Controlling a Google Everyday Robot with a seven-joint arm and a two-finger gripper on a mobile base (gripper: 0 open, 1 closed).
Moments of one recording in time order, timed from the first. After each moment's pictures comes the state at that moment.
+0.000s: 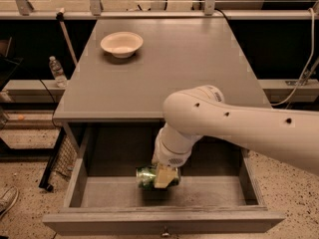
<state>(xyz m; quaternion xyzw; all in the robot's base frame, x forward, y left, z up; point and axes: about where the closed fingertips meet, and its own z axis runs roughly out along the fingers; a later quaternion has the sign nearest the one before) 0.449 -0.002 0.676 -0.74 0.66 0.09 0.12</state>
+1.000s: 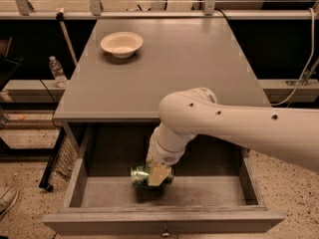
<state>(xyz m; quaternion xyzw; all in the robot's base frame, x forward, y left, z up) 0.463 0.017 0.664 -0.74 0.65 0.10 0.14</state>
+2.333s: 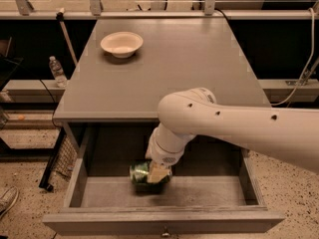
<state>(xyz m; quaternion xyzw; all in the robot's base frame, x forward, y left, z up) 0.461 0.018 0.664 -0.74 0.65 0.10 0.13</state>
